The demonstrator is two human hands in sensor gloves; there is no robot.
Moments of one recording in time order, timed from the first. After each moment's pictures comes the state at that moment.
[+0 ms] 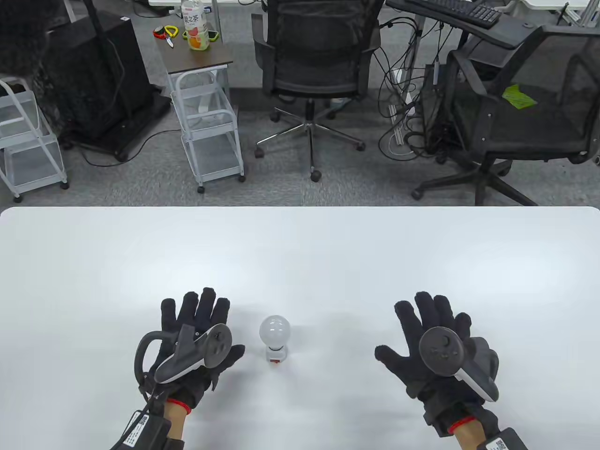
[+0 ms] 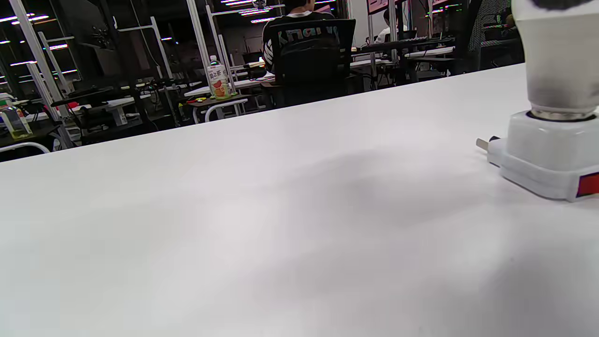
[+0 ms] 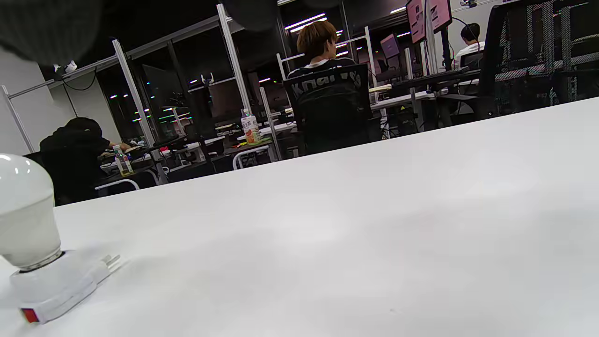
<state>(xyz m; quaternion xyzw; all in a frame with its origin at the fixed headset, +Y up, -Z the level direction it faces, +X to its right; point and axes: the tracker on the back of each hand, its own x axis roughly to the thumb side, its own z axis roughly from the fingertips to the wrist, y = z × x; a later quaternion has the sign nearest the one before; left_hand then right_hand) -0.197 -0.682 -0.327 -0.01 -0.08 -0.07 0.99 0.218 -0.650 -0.313 0.06 -0.04 0.99 0.12</state>
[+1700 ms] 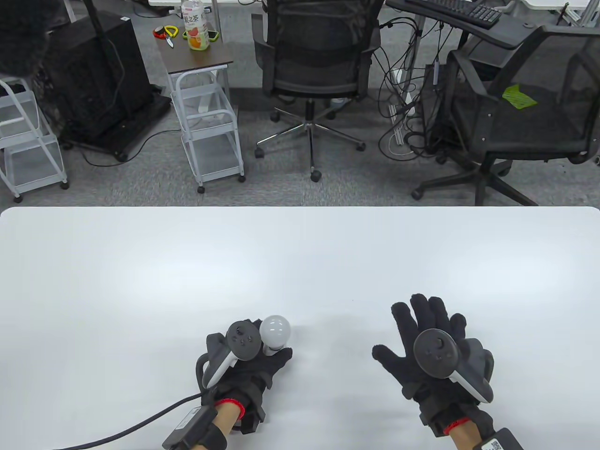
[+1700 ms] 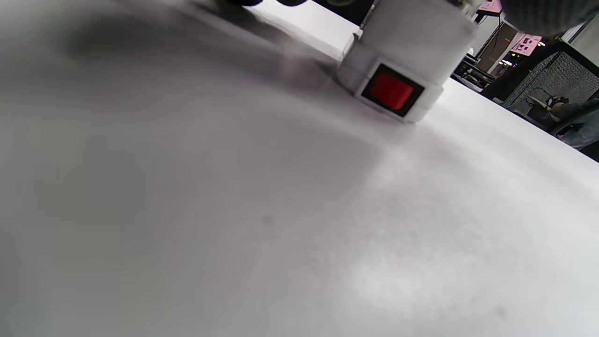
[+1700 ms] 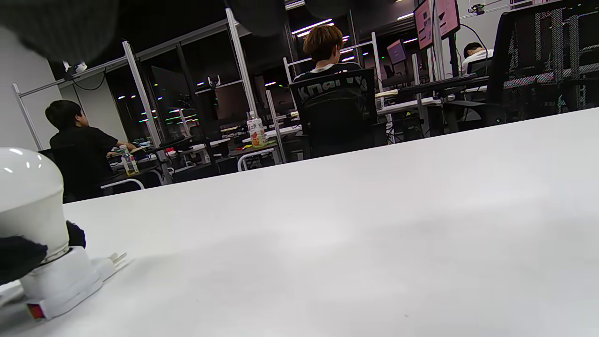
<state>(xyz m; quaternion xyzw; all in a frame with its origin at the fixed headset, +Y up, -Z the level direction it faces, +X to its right) -0.141 -0.762 -0.348 -0.12 0.01 0.25 0.96 0.209 -0.653 -0.312 0.07 -0.05 0.99 0.12</state>
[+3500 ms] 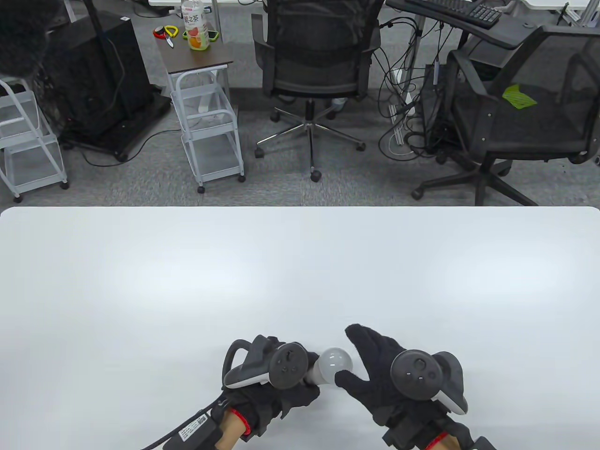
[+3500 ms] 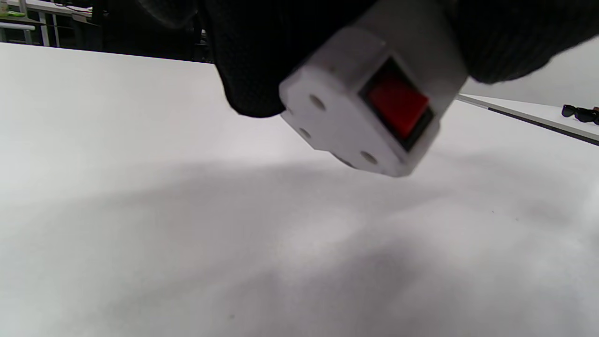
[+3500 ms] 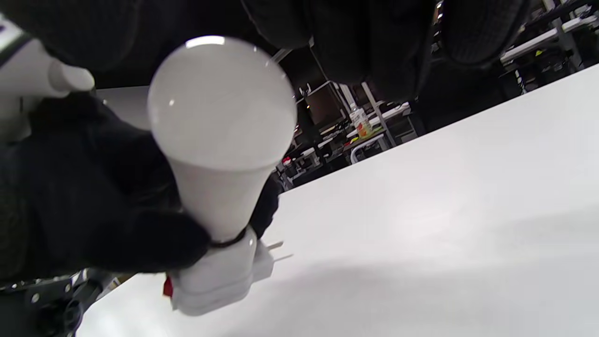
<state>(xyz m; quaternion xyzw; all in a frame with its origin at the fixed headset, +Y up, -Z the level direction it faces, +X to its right) -0.062 -0.684 -0.302 -0.07 -0.30 0.07 0.95 0.150 -0.663 -0.286 0.23 -0.02 0.94 0.26</state>
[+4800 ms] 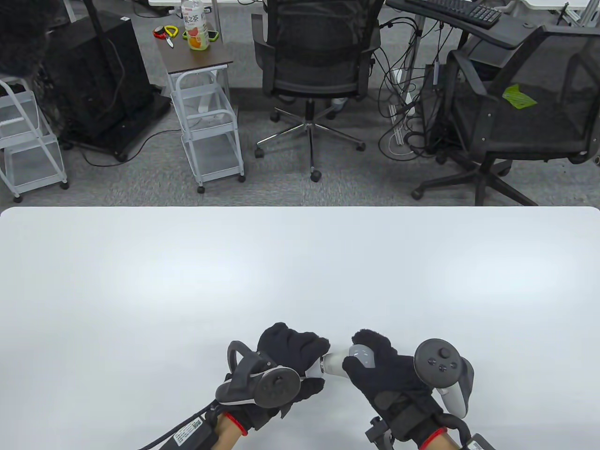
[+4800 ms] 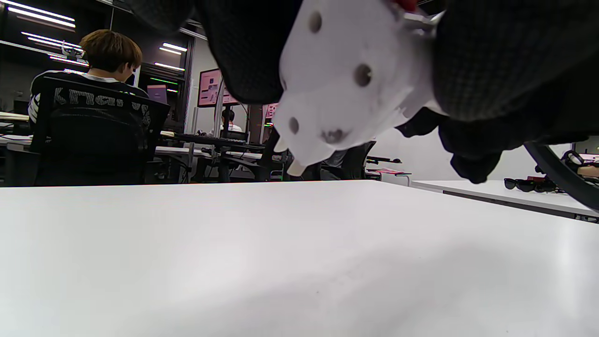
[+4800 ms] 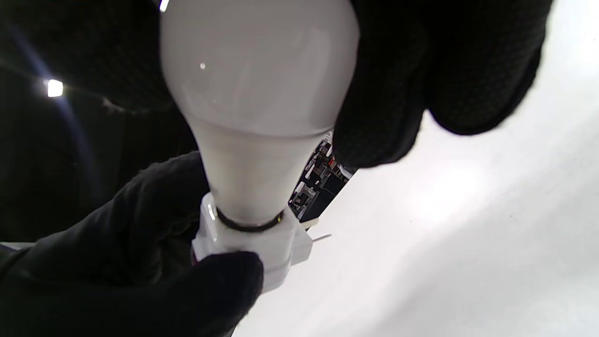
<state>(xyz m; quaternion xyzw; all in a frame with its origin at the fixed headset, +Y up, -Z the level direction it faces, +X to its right) -0.072 -0.663 -0.286 0.13 -0.36 0.11 0.92 0.174 -0.675 -0.298 0.12 0.00 0.87 0.48</state>
